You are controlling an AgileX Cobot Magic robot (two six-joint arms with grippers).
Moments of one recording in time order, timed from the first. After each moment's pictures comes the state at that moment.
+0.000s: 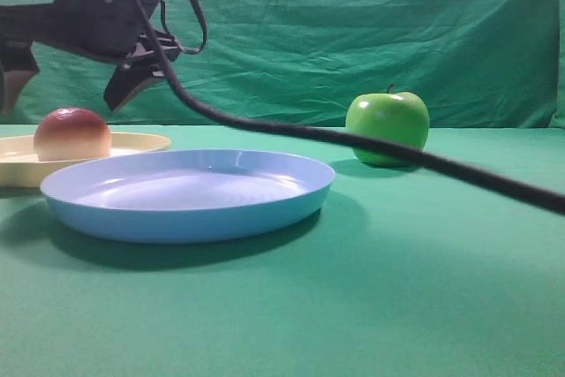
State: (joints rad) left arm 0.05 -0.02 0.01 0.33 0.38 -0.33; right arm 0.85 2.44 -2.04 0.24 0.44 -0.34
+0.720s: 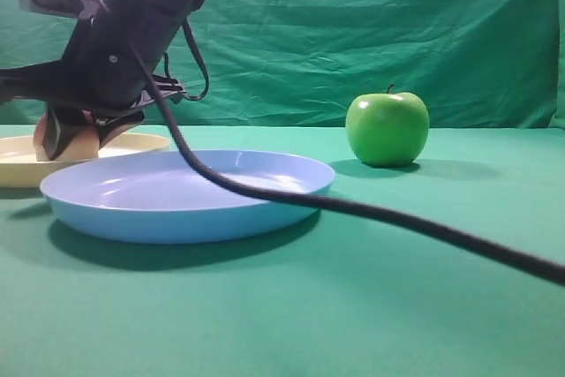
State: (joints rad) left arm 0.05 -0.02 0.01 0.33 0.38 -0.33; right arm 0.79 2.31 -2.04 0.24 0.60 -0.33
